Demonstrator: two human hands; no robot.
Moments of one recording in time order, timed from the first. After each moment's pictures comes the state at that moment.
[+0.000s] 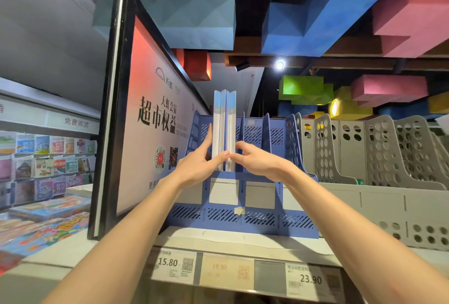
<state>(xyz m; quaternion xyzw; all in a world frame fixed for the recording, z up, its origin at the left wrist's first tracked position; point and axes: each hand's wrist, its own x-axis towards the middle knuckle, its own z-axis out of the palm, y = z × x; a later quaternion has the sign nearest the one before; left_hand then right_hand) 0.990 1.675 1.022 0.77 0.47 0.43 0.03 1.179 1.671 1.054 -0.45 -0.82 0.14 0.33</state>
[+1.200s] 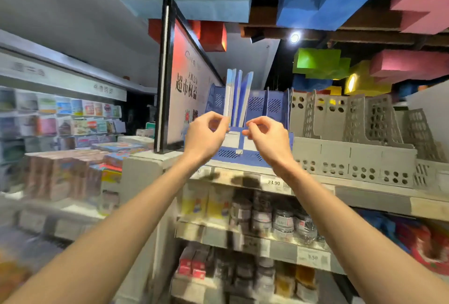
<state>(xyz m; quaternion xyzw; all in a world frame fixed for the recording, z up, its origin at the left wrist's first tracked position) 1.022 1.467 0.965 0.64 0.39 0.66 0.06 1.188 1.457 0.978 -0.39 -0.69 0.10 0.61</state>
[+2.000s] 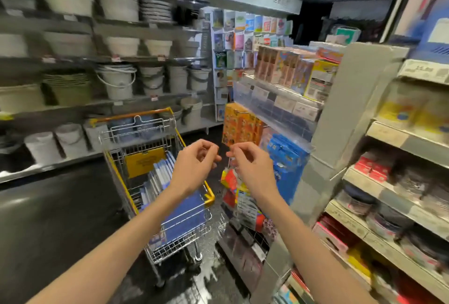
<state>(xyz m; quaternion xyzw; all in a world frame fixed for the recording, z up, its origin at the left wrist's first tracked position) 0.799 1.080 0.665 0.37 0.70 0.61 0.03 0.918 1.183 0.686 -0.20 -0.76 0.50 0.37</state>
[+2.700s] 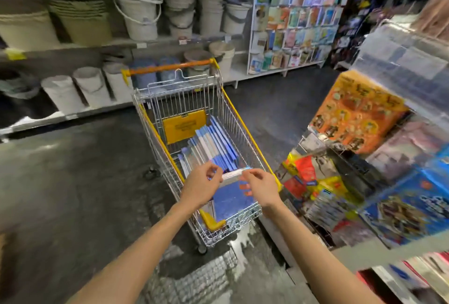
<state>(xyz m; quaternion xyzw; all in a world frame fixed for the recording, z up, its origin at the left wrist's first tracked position) 0.508 0.992 0.463 0.26 0.83 0.47 0.17 0.616 1.131 0.484 -0.39 -0.68 0.61 0.13</state>
